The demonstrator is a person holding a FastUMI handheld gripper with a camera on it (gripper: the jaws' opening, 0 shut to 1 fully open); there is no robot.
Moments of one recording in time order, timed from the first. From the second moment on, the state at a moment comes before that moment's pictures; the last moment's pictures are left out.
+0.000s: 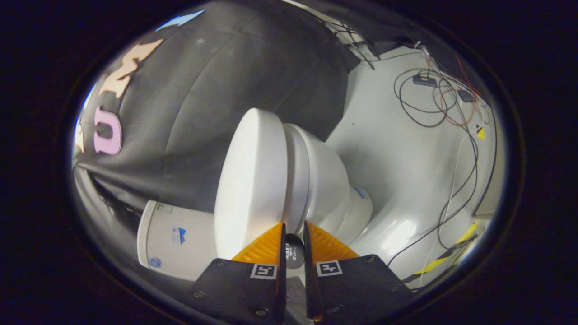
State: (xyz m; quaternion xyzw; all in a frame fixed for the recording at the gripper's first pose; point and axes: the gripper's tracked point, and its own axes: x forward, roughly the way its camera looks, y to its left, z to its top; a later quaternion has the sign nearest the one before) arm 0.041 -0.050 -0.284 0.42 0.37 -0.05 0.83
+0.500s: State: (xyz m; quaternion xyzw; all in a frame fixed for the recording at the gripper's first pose) arm 0.056 -0.040 -0.287 0.34 0.37 -0.02 0.86
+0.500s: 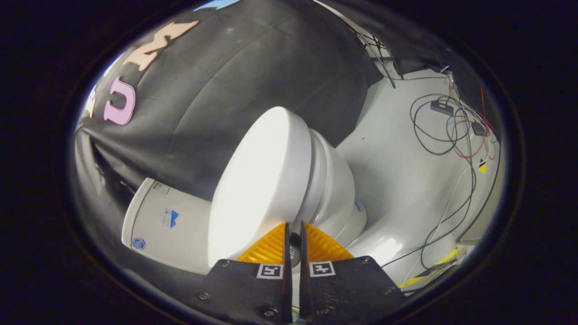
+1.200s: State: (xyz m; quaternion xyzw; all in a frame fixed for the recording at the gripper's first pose) arm 0.062 -0.022 -0.233 0.32 0.33 0.03 0.89
